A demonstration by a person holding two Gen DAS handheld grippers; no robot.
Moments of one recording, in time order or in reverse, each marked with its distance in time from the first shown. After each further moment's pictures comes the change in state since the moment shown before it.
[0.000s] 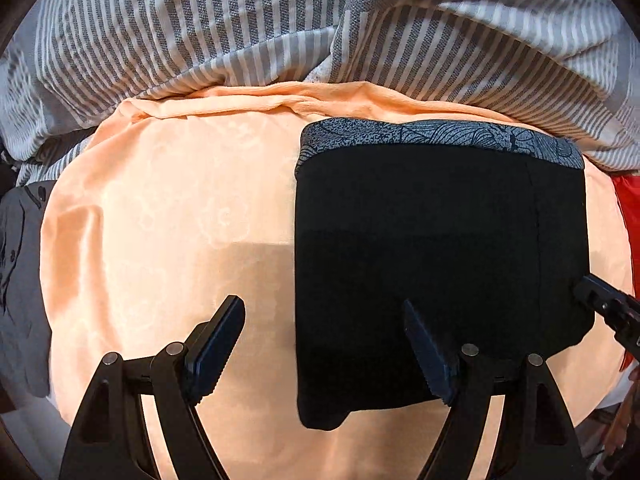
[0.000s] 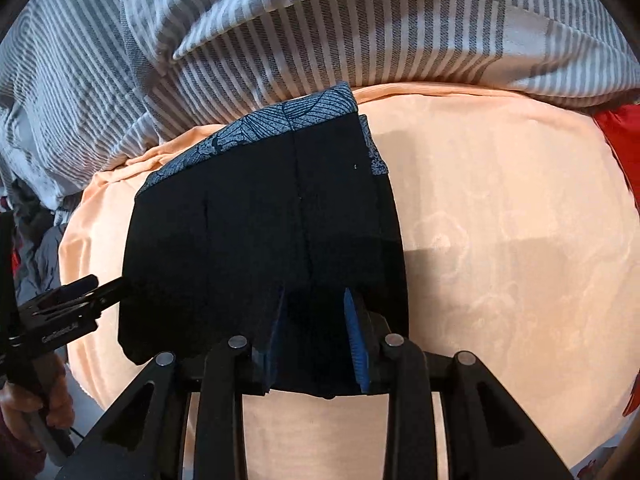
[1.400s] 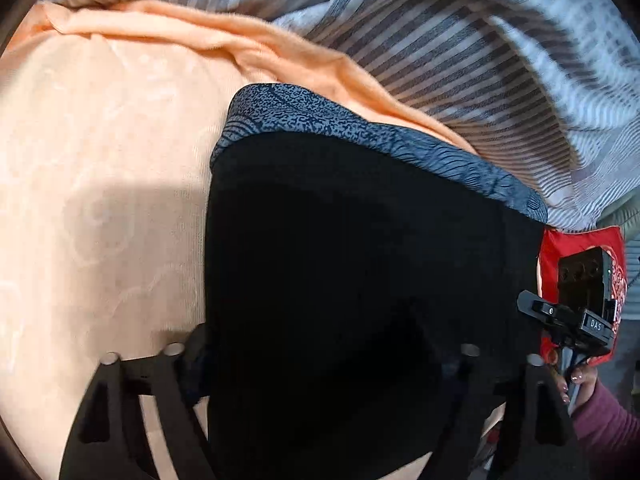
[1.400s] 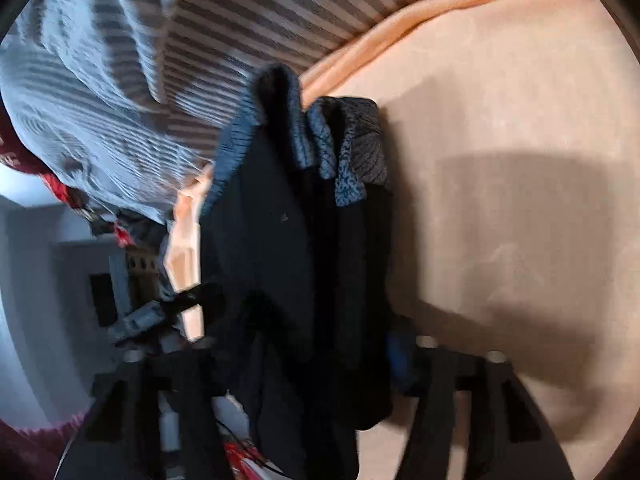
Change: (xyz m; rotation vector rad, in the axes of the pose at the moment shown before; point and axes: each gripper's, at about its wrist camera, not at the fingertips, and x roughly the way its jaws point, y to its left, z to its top) left arm 0.067 0.016 0.027 -0.179 0.082 -0.461; right arm 0.071 -0.080 0.039 0.169 0.217 0.611
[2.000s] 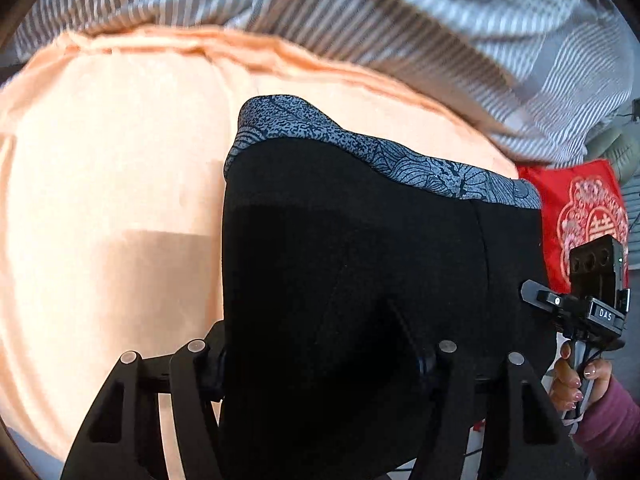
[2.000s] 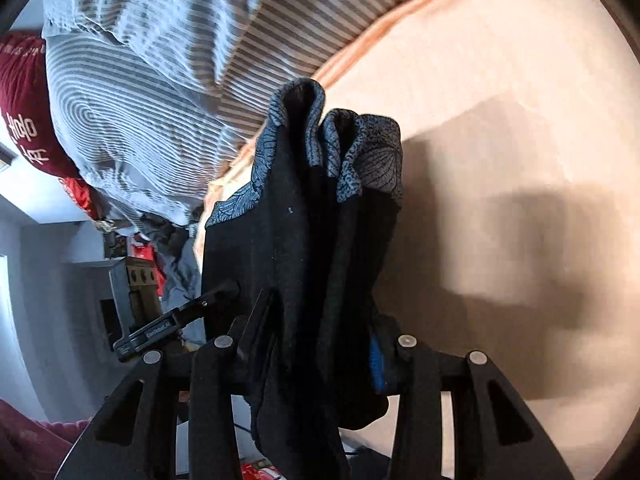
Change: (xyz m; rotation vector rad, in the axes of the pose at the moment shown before) left arm -0.031 -0.049 -0.089 0.132 0.005 0.059; right arm -0.063 0.016 -0.116 0.035 -0.108 0.005
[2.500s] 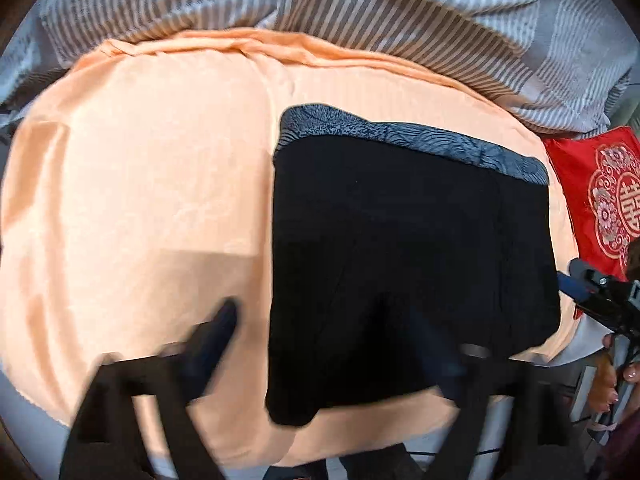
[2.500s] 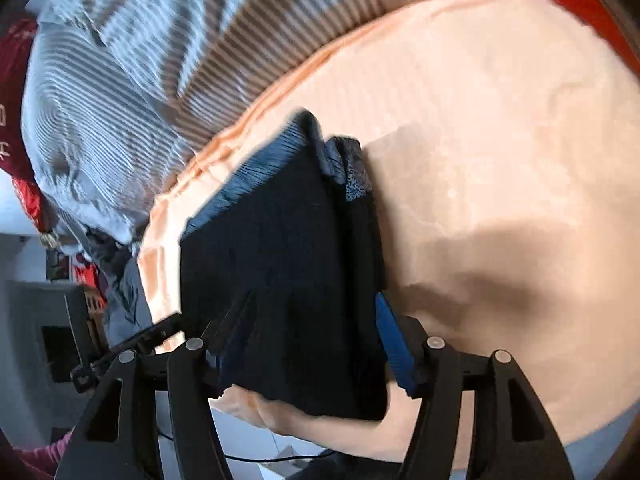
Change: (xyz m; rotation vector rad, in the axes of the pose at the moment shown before) left arm -0.031 -0.006 -0.045 0.054 -0.049 0.180; right arm -0.042 0.005 -0.049 0.002 -0.171 -0.240
